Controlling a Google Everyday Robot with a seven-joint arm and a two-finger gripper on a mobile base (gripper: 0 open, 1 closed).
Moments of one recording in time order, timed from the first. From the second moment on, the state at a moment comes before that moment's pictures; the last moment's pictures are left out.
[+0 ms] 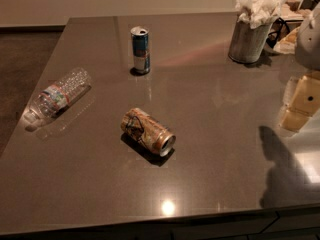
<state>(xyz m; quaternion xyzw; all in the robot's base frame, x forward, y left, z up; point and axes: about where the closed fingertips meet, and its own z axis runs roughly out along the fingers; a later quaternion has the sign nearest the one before) 0.438 -0.216 0.977 -0.60 0.78 -0.04 0.16</state>
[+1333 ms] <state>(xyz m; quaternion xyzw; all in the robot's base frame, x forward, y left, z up) 0.475 -0.139 0.982 -0.76 0.62 -0.05 0.18</state>
